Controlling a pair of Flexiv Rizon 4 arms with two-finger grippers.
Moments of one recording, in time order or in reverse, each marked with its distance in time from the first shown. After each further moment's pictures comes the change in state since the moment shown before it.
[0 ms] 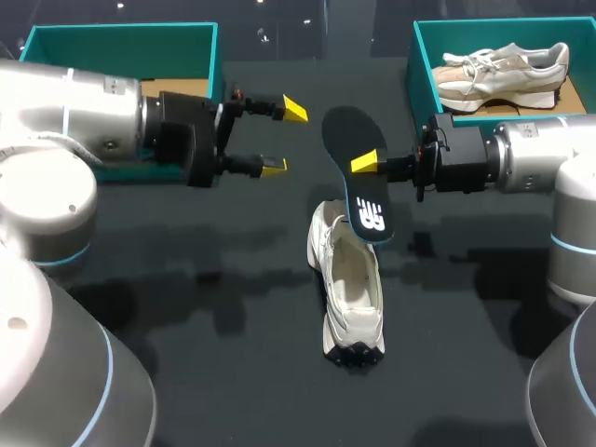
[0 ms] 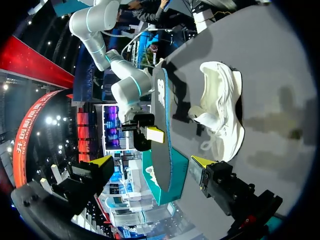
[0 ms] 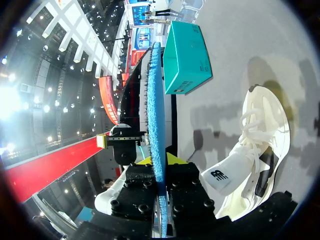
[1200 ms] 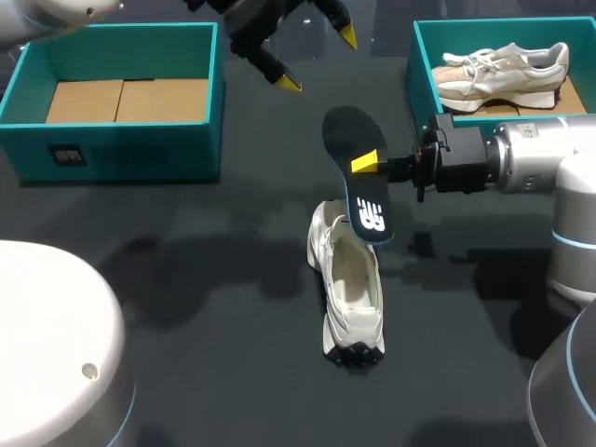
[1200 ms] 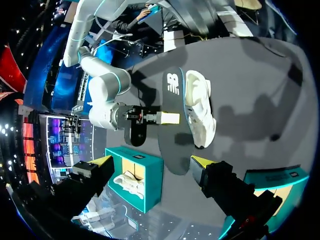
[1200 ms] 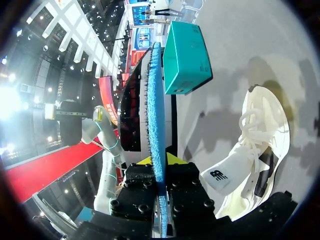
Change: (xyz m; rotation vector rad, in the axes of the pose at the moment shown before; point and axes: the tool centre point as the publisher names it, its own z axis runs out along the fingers) left arm -0.090 0.044 0.026 0.139 0.542 0.007; right arm 0.000 0.000 0.000 0.000 0.001 0.000
